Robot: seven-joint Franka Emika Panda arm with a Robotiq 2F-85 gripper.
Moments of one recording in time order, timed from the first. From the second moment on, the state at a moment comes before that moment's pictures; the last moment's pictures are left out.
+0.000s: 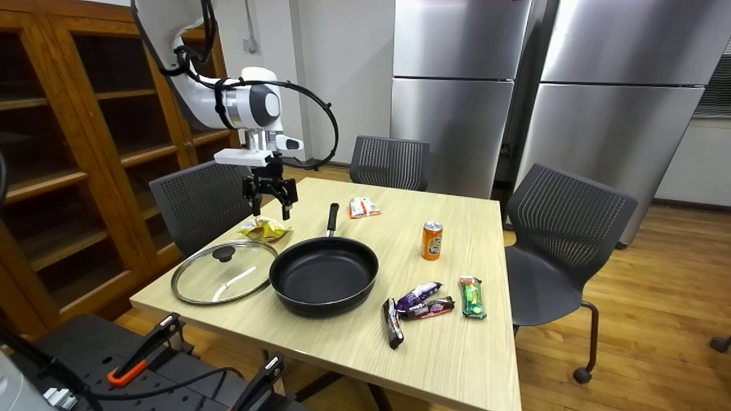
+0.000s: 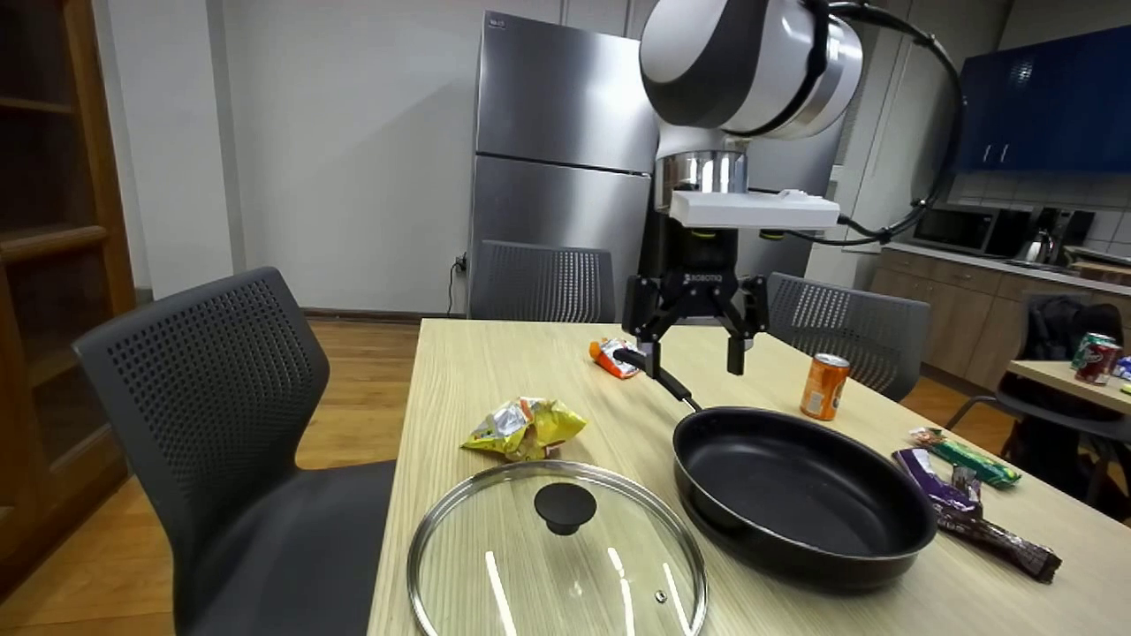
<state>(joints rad) 0.22 0.63 0.05 -1.89 -0.08 2.32 0.27</state>
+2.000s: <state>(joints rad) -0.11 0.56 -0.05 -2.11 0.22 2.55 0.21</state>
